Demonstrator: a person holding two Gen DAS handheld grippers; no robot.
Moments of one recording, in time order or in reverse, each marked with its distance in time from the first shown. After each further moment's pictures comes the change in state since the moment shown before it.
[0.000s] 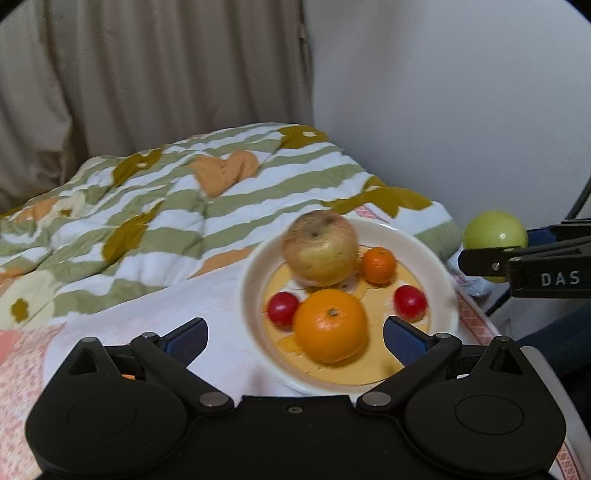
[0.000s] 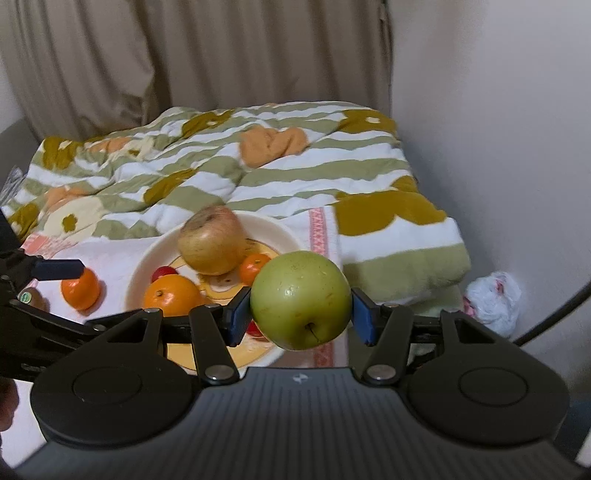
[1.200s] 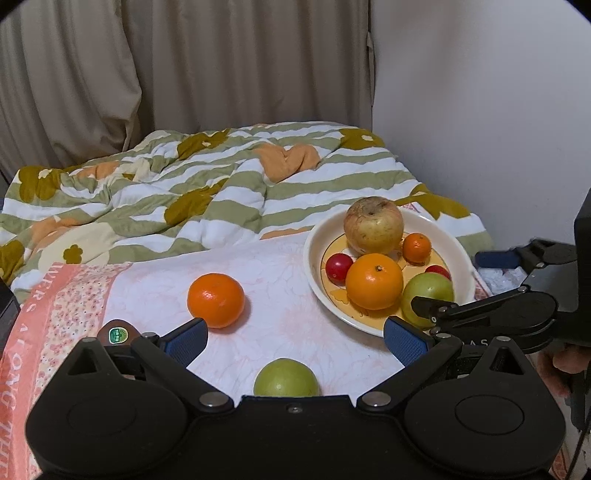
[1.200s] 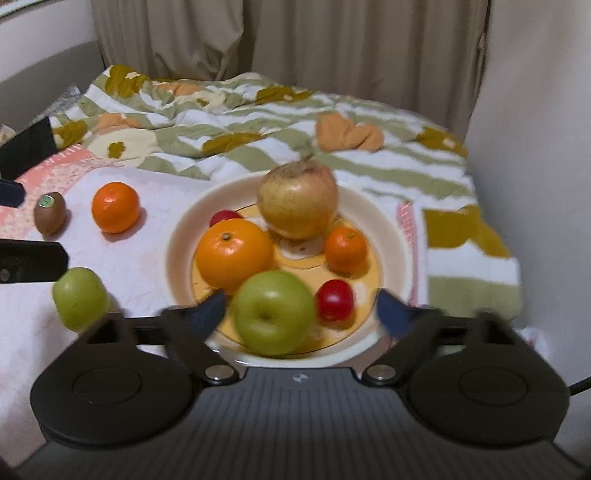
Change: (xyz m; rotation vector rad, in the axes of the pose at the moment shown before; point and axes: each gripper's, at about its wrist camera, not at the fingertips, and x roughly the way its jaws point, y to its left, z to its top) left arm -0.066 0.016 -0.036 -0.149 -0.001 0.117; right arm 0.032 0.058 -0.037 -0.308 -0.015 0.074
